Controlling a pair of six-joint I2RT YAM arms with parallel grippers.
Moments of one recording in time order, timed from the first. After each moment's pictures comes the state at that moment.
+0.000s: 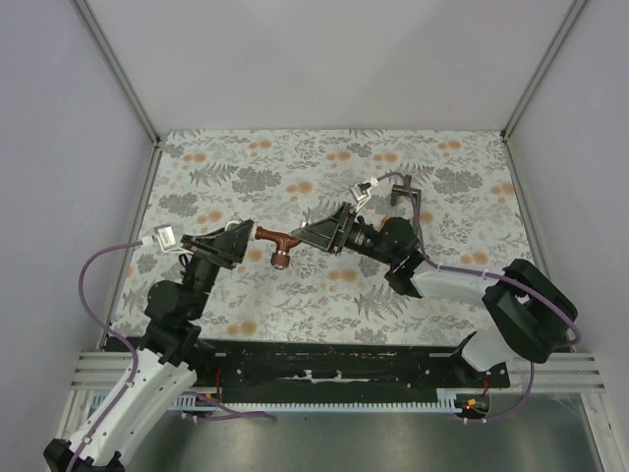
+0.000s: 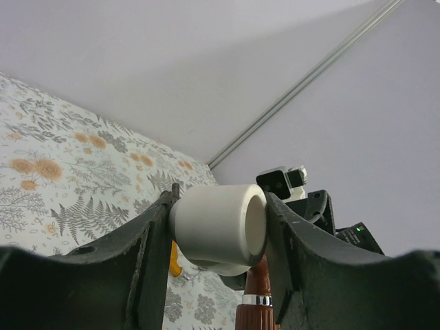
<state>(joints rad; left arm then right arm) -0.50 0.34 0.31 0.37 -0.12 -0.81 0.78 1.51 0.68 1.02 -0.40 1.22</state>
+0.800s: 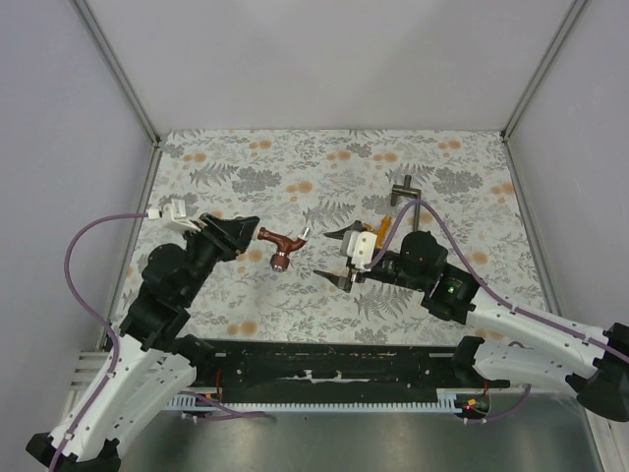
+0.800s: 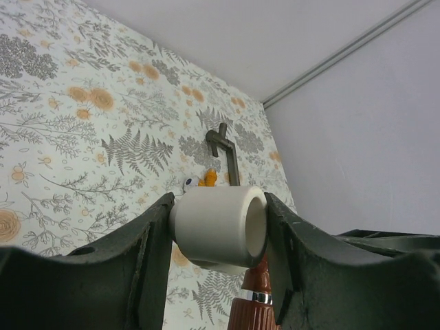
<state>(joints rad) -0.50 0.52 0.67 -0.17 -0.12 -0.80 0.94 0.98 0.74 0.20 -0.29 -0.33</state>
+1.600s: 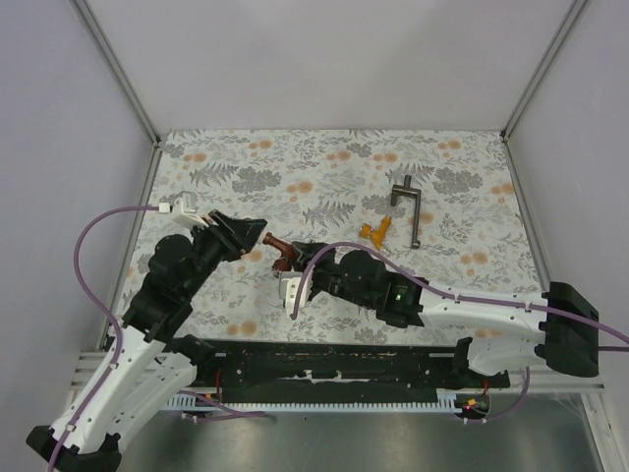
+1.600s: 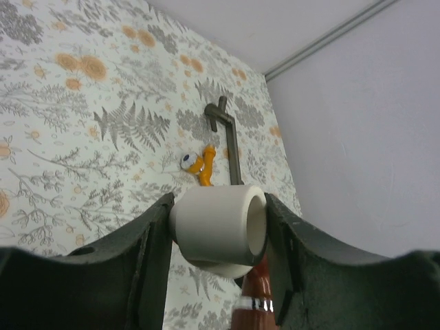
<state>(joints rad) -0.49 0.58 0.71 -0.23 -0.03 -0.83 1.21 1.29 0.86 0.25 0.15 -0.94</state>
